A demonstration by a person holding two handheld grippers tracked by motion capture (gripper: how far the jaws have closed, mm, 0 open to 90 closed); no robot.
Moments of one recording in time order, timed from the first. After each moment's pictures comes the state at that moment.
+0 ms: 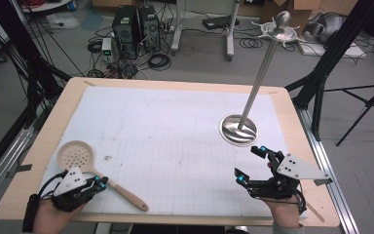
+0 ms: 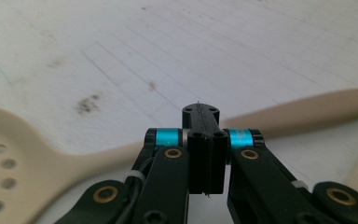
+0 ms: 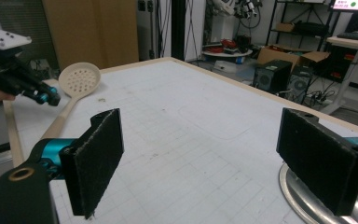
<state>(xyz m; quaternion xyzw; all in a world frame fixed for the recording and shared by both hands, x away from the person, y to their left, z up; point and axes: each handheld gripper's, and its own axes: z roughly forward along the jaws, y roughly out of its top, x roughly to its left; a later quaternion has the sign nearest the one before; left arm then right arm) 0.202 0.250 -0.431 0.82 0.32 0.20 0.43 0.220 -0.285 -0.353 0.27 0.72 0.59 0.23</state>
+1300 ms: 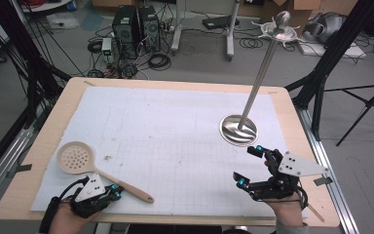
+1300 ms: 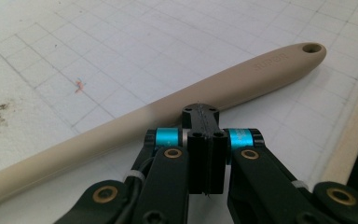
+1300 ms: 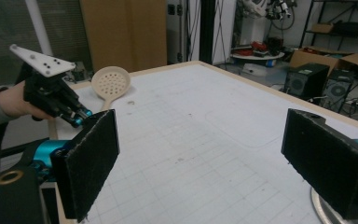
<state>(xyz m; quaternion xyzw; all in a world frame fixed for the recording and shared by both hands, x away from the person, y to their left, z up) 0.209 0.216 -0.449 0.85 0.28 0.17 0.42 0.225 -0.285 -0.349 0.23 0.73 0.61 0.18</state>
